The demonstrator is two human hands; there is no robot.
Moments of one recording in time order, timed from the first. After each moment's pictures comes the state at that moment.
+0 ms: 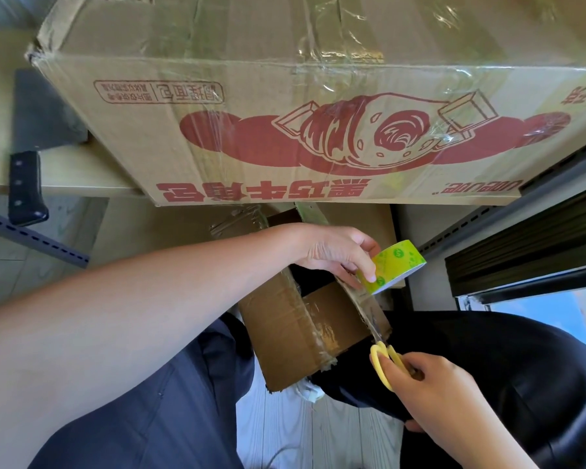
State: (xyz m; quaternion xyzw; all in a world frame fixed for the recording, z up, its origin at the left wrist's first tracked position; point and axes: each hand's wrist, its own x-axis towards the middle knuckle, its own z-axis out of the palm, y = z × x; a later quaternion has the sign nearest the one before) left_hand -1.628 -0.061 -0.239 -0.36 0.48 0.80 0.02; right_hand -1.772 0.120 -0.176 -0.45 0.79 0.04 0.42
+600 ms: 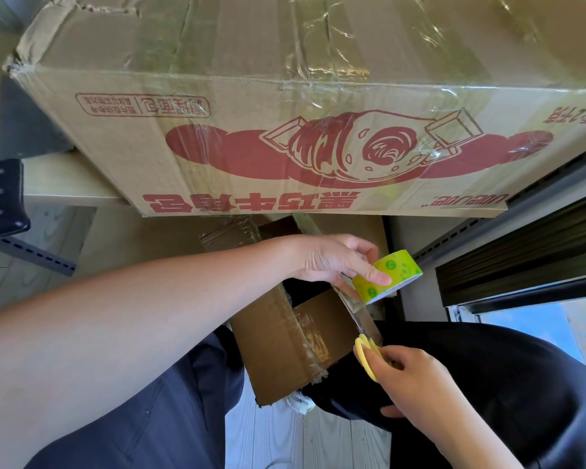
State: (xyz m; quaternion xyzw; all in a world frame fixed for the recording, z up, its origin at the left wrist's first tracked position) left_hand -1.636 -0.063 -0.239 -0.34 0.47 0.82 -0.02; right_hand -1.773 0.098 -0.188 -0.41 0.79 0.00 0.46
